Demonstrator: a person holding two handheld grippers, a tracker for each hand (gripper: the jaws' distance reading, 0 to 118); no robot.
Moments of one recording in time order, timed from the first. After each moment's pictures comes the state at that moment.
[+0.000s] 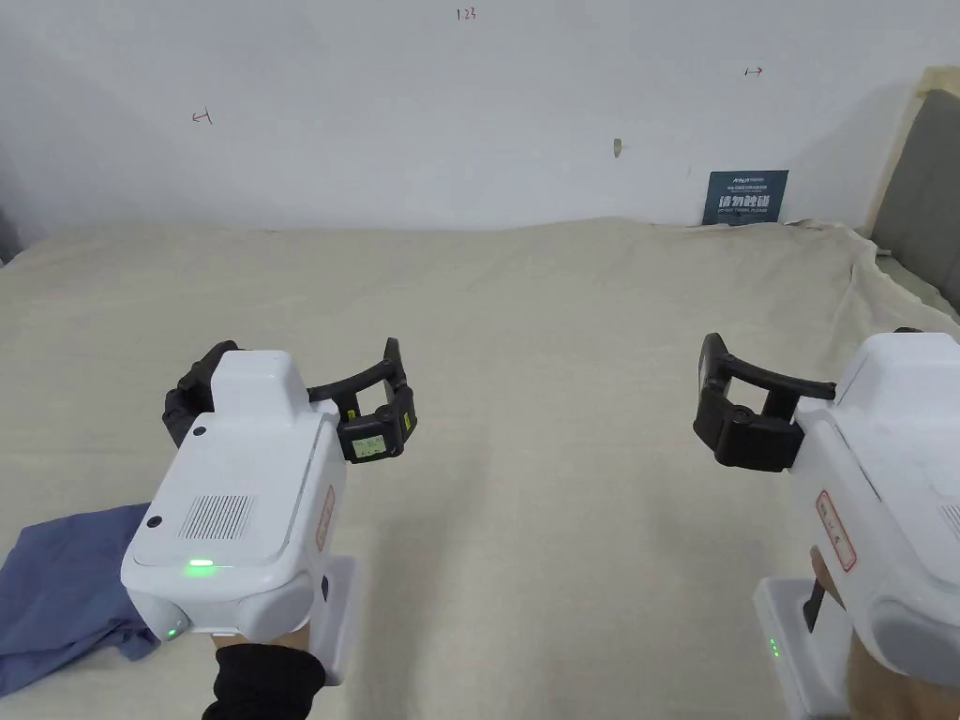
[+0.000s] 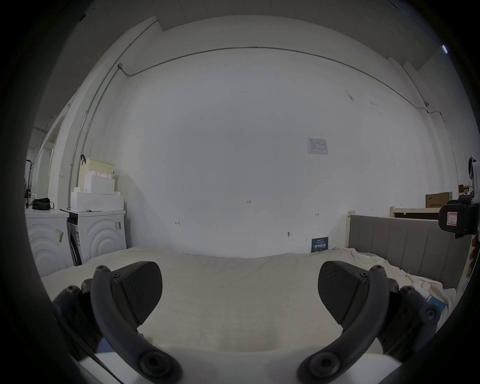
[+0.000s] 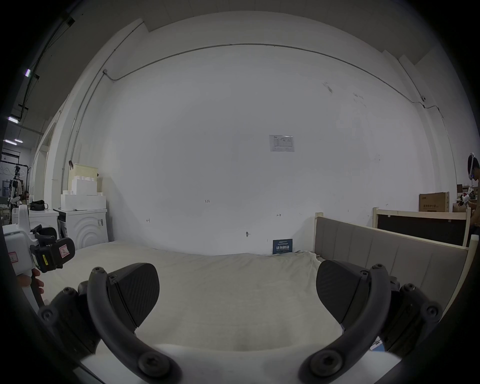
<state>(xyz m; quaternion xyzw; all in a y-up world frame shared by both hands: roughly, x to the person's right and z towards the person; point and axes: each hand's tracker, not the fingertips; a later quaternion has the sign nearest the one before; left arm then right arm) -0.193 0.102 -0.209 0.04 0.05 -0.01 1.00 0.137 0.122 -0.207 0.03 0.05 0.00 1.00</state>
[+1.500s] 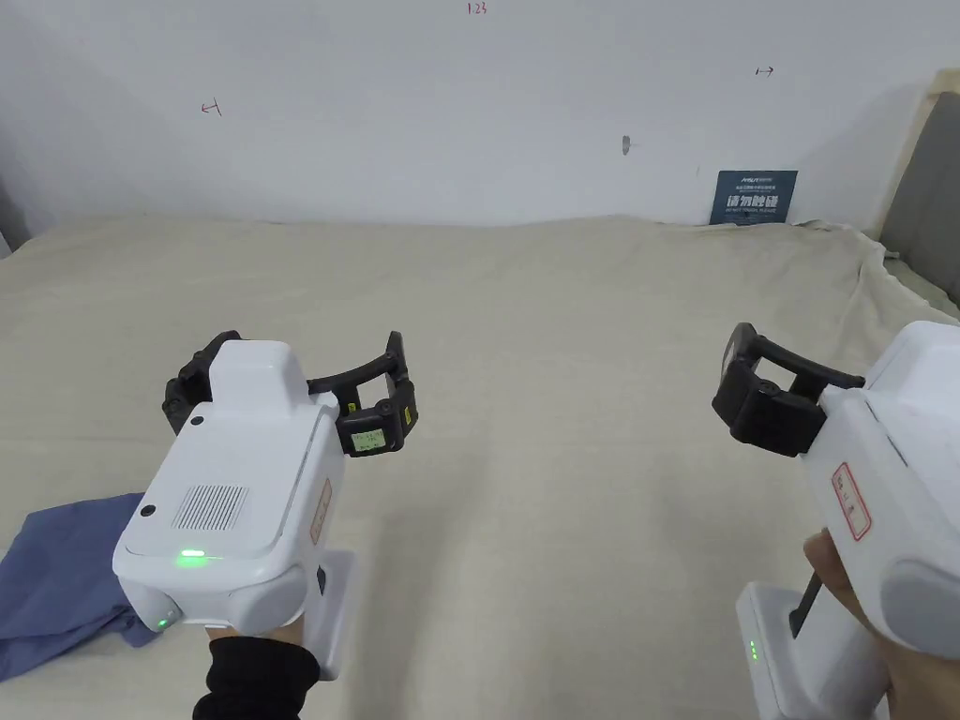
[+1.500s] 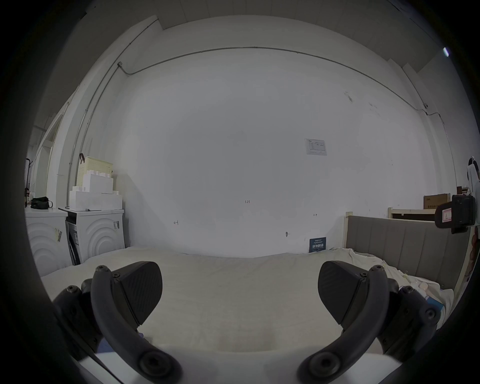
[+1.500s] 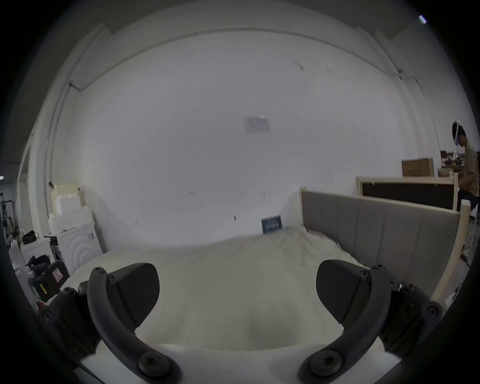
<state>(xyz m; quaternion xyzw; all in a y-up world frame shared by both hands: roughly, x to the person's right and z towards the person) -0.197 0.106 -0.204 0.04 0.04 0.00 1.00 0.137 0.133 -0.208 -0.05 -0.01 -0.08 1.00</state>
